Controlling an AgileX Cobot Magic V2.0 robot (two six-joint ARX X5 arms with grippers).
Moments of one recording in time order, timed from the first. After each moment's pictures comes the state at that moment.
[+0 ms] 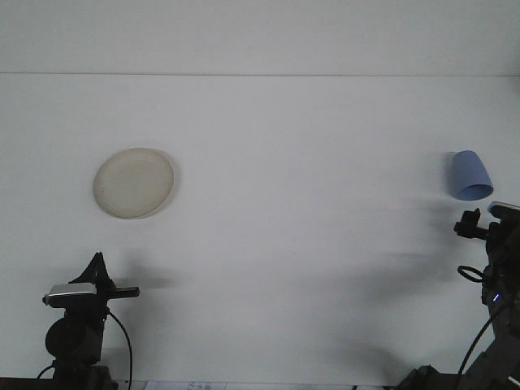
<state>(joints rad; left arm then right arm) -0.04 0.00 0.03 0.02 -0.19 0.07 -0.63 1.43 0.67 0.32 -0.18 -0.18</state>
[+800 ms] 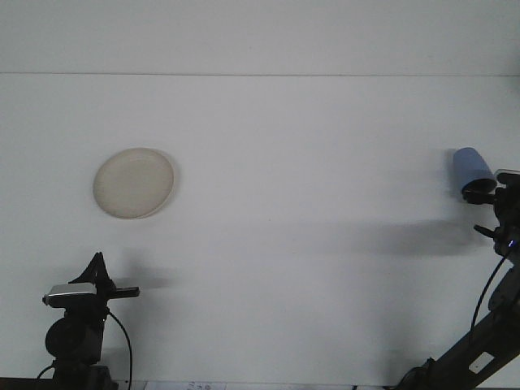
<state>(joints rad) -0.04 0.00 0.03 0.02 -0.19 0.07 -0.64 1.96 1.09 0.48 -0.32 -0.23</state>
